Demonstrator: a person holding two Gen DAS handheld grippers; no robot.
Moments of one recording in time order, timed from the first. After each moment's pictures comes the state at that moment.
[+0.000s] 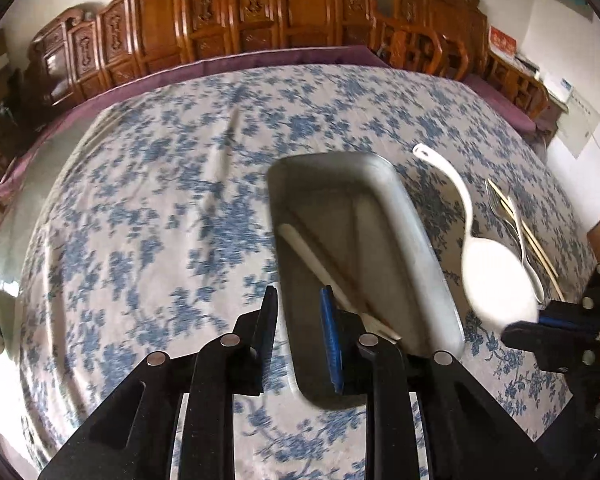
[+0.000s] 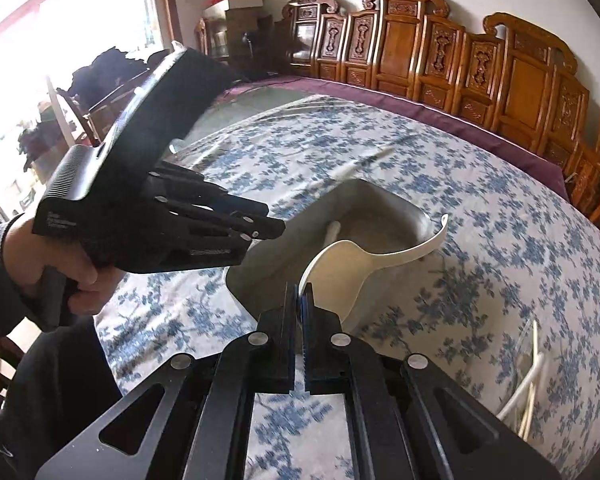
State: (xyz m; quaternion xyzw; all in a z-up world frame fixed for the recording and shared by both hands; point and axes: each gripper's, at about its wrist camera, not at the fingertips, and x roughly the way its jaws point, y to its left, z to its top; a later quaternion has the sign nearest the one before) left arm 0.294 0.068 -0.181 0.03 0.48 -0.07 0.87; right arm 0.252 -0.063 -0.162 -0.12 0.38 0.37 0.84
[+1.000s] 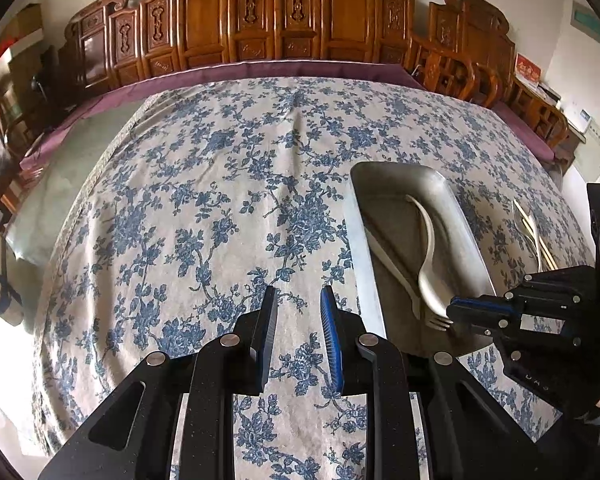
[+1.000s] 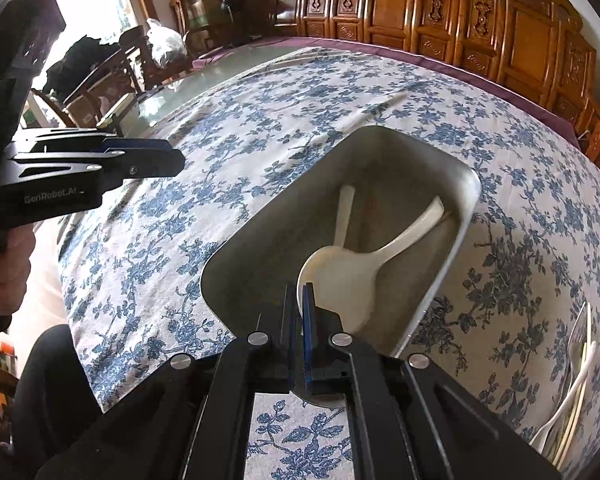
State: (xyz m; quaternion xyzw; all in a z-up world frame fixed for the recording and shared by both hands) left arm 0.271 0.131 -0.168 0.00 0.46 -0.03 0.89; right arm 0.286 -0.024 -0.217 -0.10 0.46 0.34 0.82
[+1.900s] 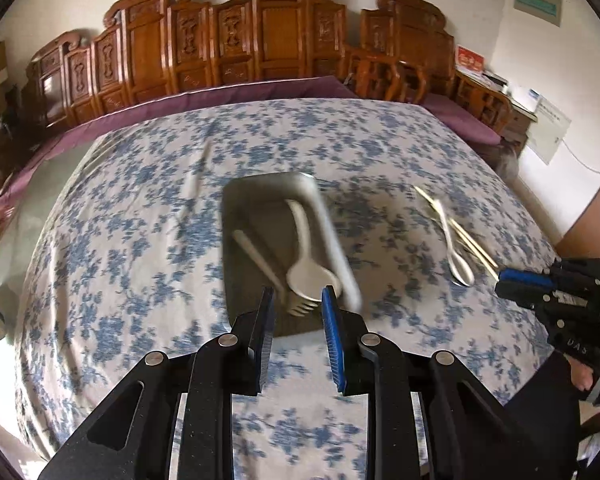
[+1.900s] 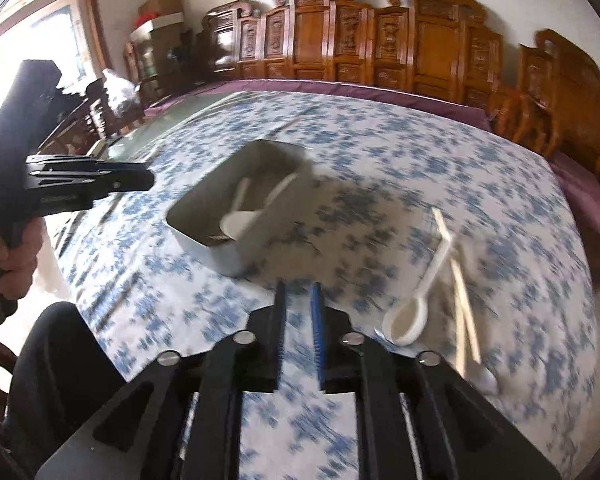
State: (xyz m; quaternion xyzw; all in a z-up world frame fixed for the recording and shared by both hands) left arm 0.216 0.022 -0.134 0.03 0.43 -0.11 0.90; right arm 0.192 -0.195 -0.166 -0.06 0.41 0.24 0.88
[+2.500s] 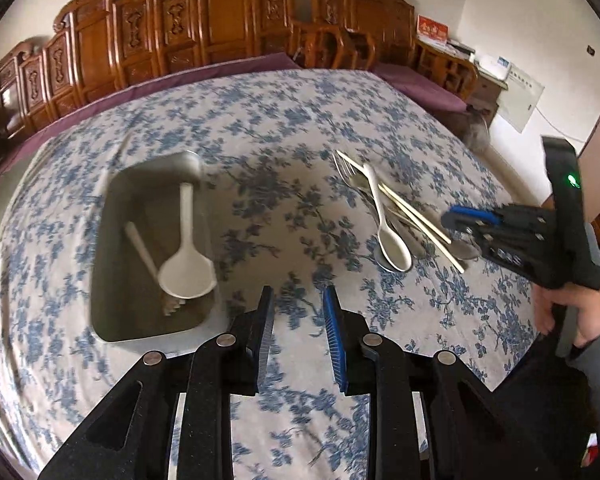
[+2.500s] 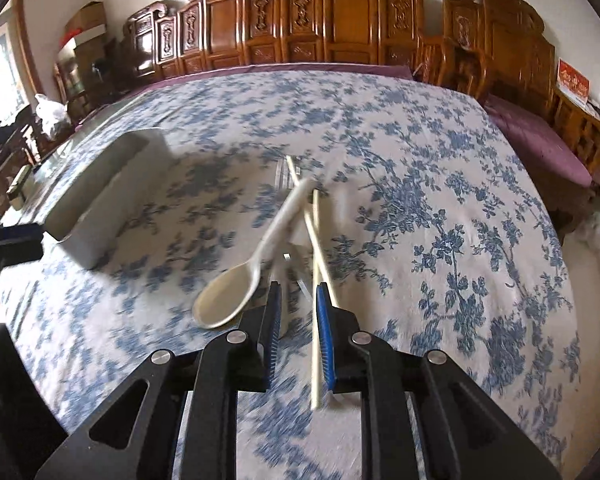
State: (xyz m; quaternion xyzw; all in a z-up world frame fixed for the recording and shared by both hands) left arm 0.221 -0.081 -0.174 0.05 0.46 -0.16 0.87; right arm 0.259 -0.301 -0.234 -0.02 0.44 0.14 0.89
